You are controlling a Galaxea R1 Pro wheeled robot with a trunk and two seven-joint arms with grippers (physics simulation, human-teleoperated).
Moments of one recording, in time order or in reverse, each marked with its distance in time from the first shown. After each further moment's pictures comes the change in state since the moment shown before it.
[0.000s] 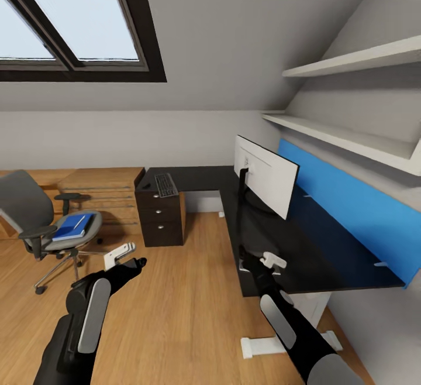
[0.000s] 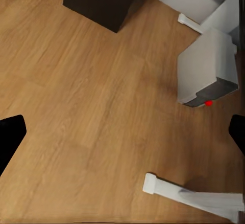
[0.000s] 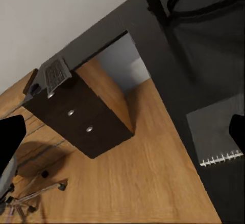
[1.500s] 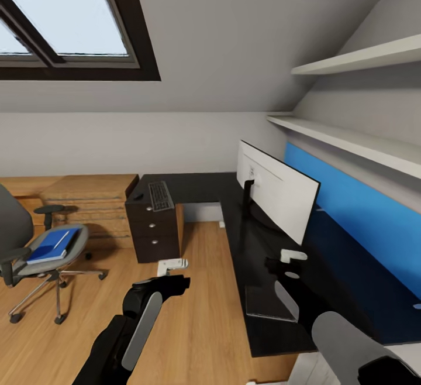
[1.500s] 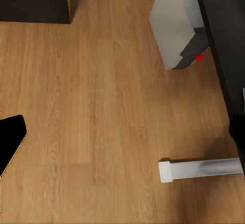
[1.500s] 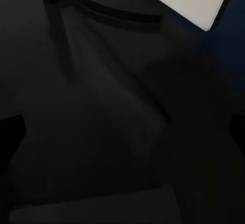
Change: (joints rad) left arm 0.000 0.005 -0.431 0.140 -0.053 -0.014 0.037; right arm -0.229 -0.058 -0.023 0.398 0.364 0.215 -0.238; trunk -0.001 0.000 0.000
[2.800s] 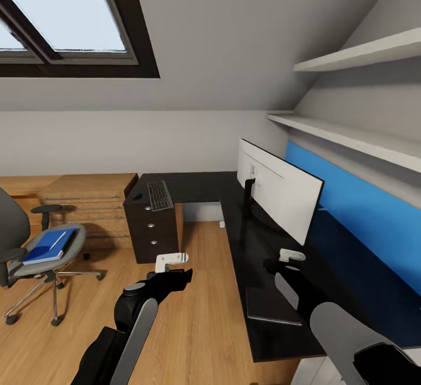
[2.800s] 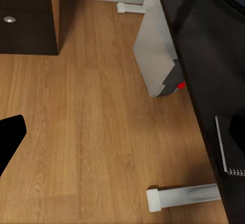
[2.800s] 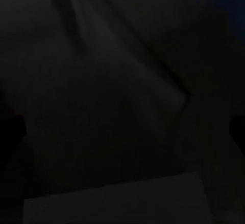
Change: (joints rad) left arm 0.070 0.000 -0.032 -0.213 0.004 0.005 0.005; right arm -0.052 0.003 -0.009 0.051 -0.092 0.114 0.039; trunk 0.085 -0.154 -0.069
